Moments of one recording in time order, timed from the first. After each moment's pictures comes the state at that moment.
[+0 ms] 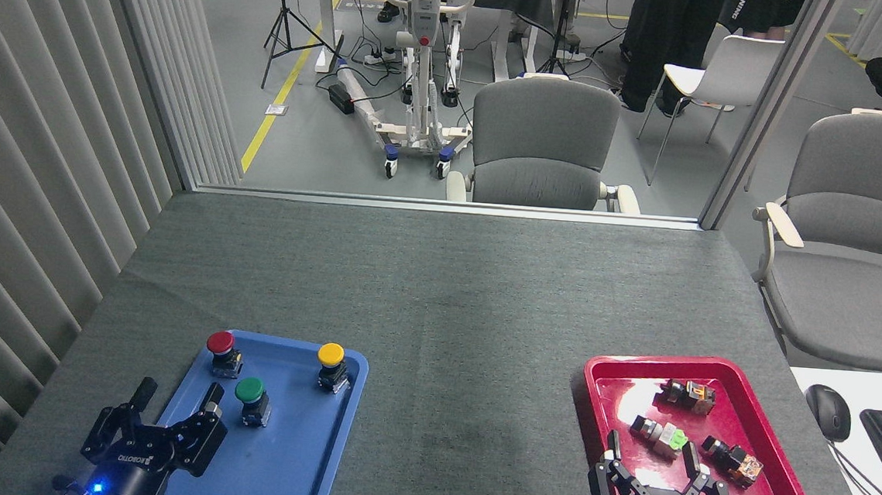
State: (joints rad) left arm 0.05 0.16 0.14 -1.47 -1.20 -0.31 0.16; right arm 0.16 -0.03 0.05 -1.55 1.39 0.09 -0.23
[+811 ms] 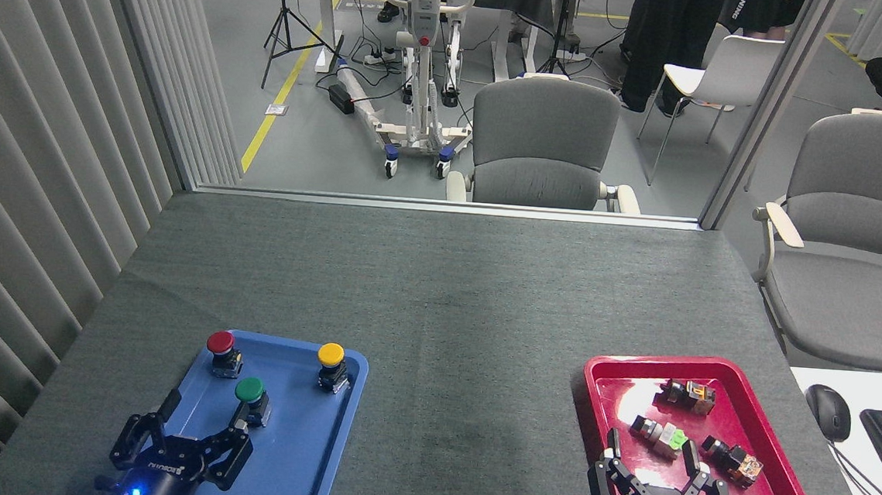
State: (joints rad) left arm 0.02 0.13 0.10 -1.38 -1.42 -0.26 0.18; right arm 0.16 -0.03 0.05 -1.56 1.39 0.09 -0.24
